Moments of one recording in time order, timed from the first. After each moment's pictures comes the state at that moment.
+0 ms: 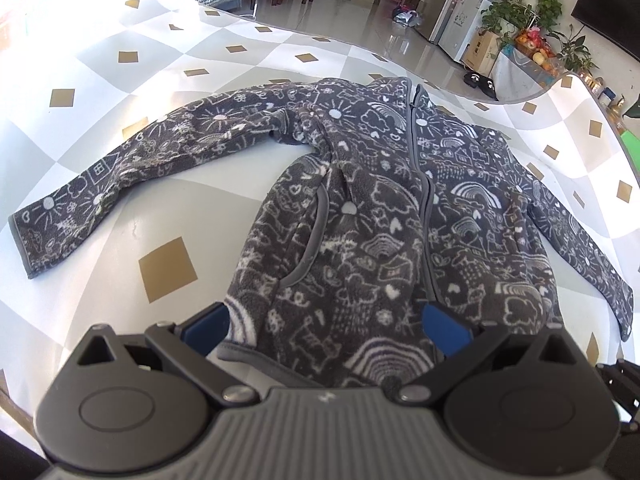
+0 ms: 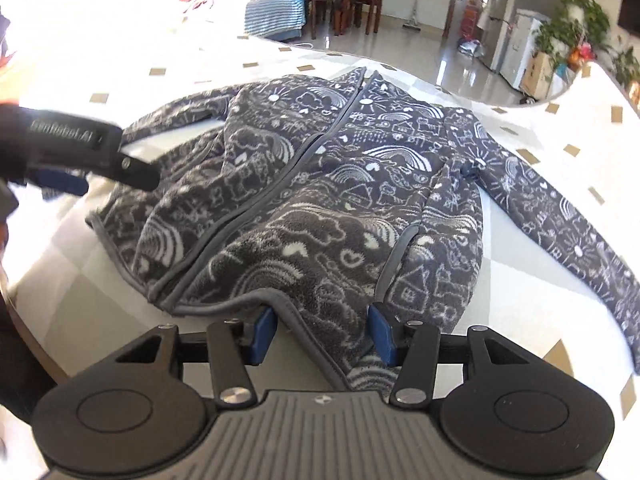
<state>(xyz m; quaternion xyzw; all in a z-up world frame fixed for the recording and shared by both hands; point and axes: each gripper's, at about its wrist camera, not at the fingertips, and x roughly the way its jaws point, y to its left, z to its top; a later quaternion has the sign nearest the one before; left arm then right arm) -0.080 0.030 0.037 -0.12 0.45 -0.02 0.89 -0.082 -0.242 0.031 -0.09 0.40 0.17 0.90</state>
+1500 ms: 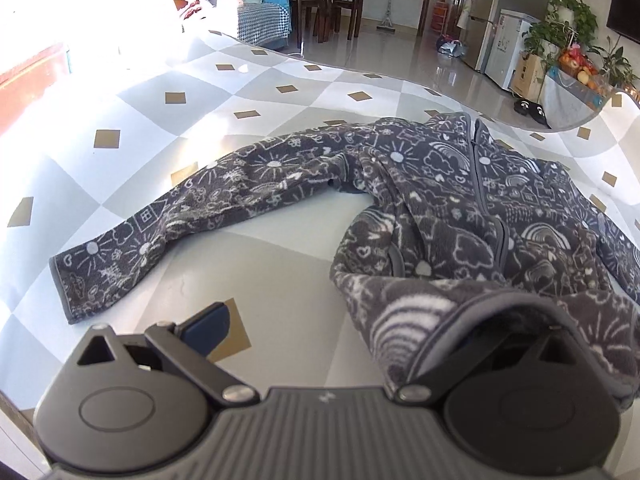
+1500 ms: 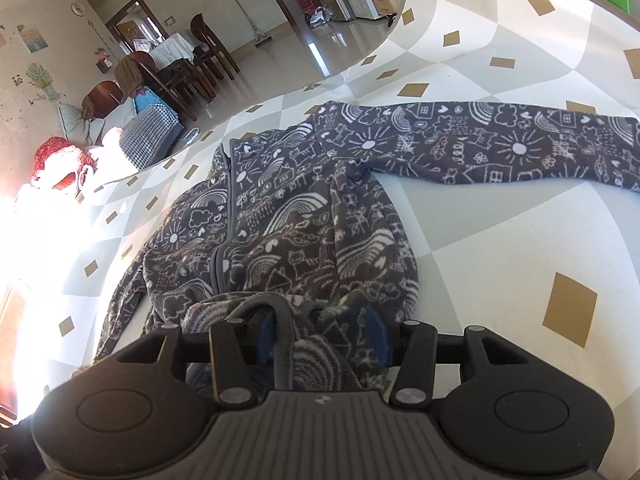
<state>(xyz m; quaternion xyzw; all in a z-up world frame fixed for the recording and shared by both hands) -0.046 0.041 0.024 -0.09 0.41 0.07 0.91 -0.025 -0.321 0.046 0.21 0.41 0.05 0.89</state>
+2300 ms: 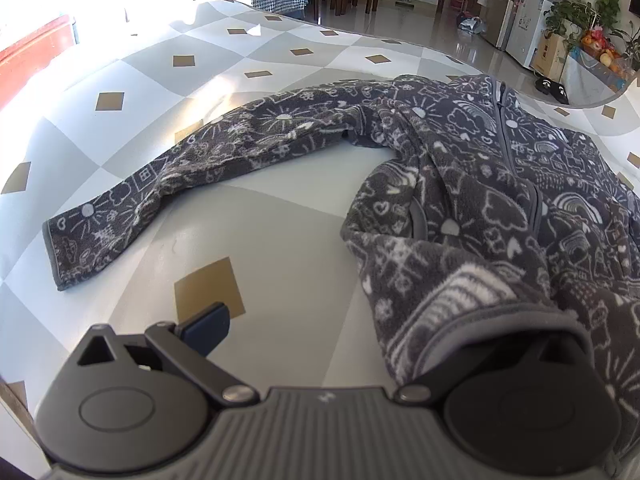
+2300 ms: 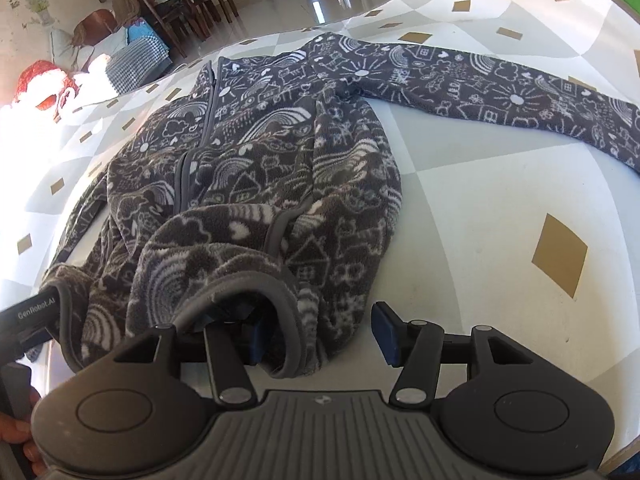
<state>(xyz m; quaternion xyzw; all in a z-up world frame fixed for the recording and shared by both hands) -0.034 0.035 -0.009 -0.08 0.44 0.11 0.89 -0.046 -0.292 0.009 0.09 0.47 0.05 0.88</state>
